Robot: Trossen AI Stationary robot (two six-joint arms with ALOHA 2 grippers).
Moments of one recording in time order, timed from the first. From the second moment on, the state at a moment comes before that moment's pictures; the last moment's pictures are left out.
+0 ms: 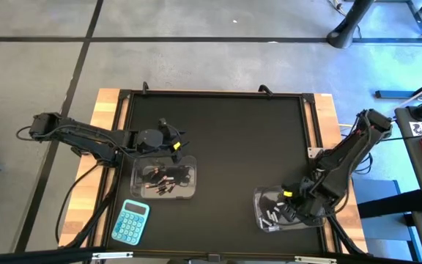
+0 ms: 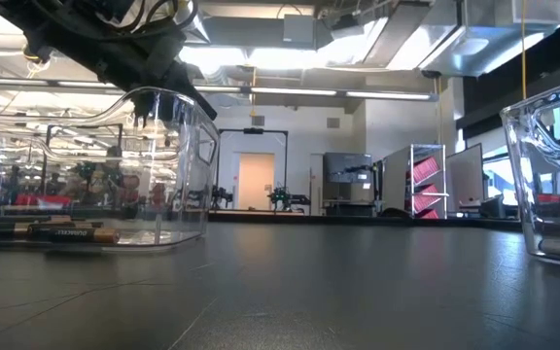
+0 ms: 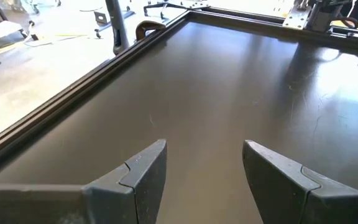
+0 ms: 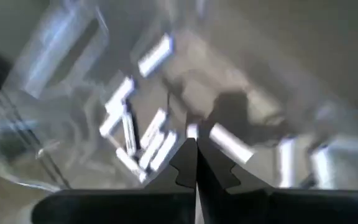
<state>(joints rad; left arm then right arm) -0.03 1.11 0.50 0.15 -0.49 -0.21 0.90 1.28 0.89 -0.88 0.25 1.62</state>
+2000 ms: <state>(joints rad) -0.10 1.11 0.50 0.16 -0.50 -0.28 0.25 1.60 1.08 -0.61 -0.03 0.50</state>
